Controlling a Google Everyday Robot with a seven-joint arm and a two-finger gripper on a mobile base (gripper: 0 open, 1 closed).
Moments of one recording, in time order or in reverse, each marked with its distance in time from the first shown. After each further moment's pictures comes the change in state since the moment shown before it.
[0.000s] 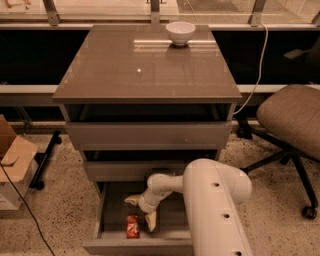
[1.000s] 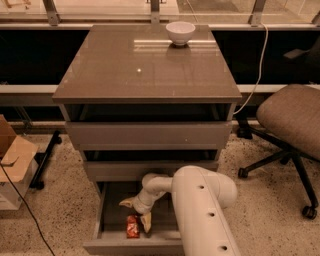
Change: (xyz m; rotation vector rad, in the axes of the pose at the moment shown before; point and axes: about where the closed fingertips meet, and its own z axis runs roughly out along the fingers) arm -0.003 -0.010 0.038 -0.046 -0.075 -0.036
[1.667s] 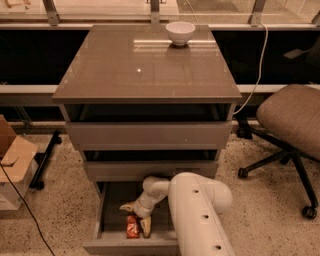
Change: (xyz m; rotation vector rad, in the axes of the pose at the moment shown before) arm 0.004 0.012 0.027 -0.025 -0.059 0.047
